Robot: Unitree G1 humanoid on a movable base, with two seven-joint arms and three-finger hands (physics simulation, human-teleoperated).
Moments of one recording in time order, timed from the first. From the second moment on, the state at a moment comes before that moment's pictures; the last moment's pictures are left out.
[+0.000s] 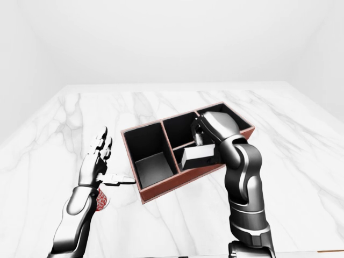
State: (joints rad) left arm 0.04 0.02 0.03 -0.23 0.05 0.09 -0.10; right arm -0.38 -0.26 -0.11 -0.31 -0.98 0.09 0.70
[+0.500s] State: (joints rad) left arm 0.04 0.02 0.03 -0.20 0.05 0.09 -0.09; right arm -0.40 -0.26 -0.11 -0.31 -0.98 0.09 0.70
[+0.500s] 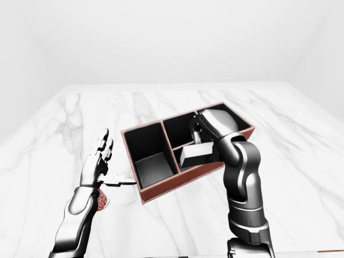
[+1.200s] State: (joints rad) left arm 0.04 0.02 0.03 -0.19 0.06 0.09 -0.09; right arm -0.44 -0.24 -0.08 -0.25 -0.99 0.08 0.70
